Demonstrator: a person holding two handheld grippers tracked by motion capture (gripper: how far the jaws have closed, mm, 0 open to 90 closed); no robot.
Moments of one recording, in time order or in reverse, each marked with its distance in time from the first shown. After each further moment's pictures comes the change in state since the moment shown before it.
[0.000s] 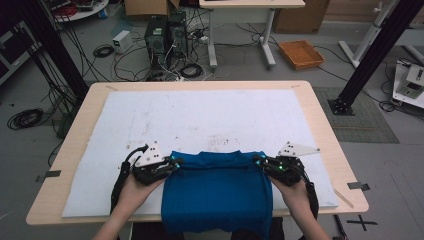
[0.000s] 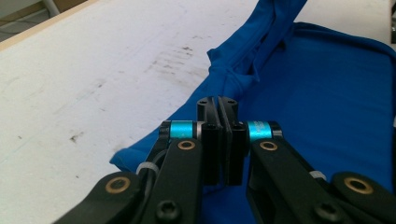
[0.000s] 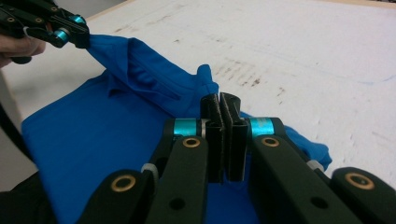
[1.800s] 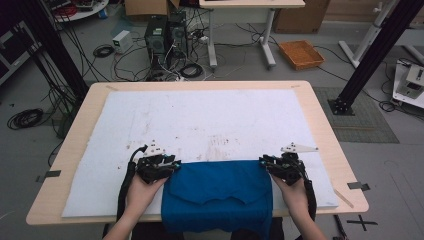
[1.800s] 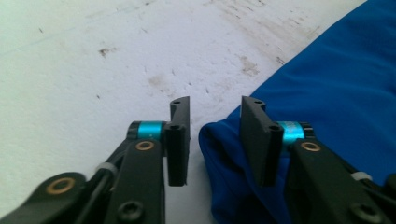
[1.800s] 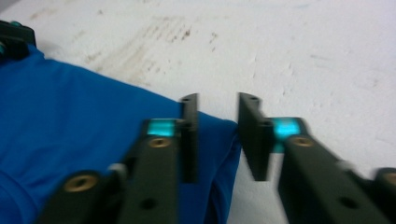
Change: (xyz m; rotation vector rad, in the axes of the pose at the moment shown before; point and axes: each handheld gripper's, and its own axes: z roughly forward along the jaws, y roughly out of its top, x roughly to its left) left arm 0.020 -0.030 0.031 0.118 0.155 -0.307; right arm -0.035 -0.027 0.018 0.105 -0.166 0.191
